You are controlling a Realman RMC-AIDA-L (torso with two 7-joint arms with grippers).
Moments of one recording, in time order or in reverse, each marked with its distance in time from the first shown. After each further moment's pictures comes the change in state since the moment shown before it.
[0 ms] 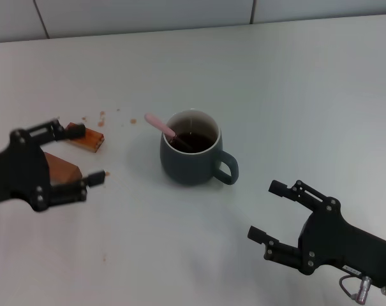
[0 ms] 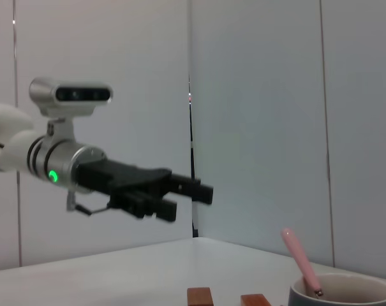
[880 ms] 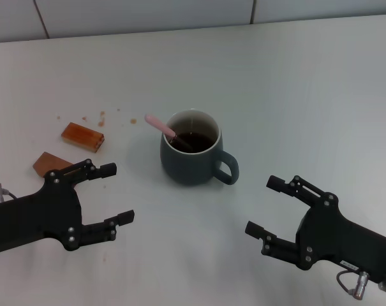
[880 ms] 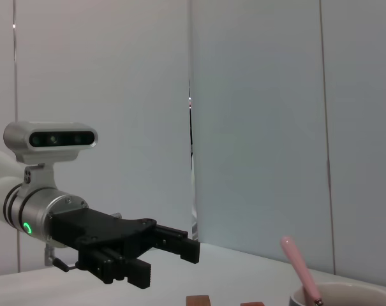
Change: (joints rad) left arm -0.016 -0.001 0.014 -0.293 0.015 -0.013 0.235; right arm 0.013 0.004 0.009 0.000 0.000 -0.002 0.002
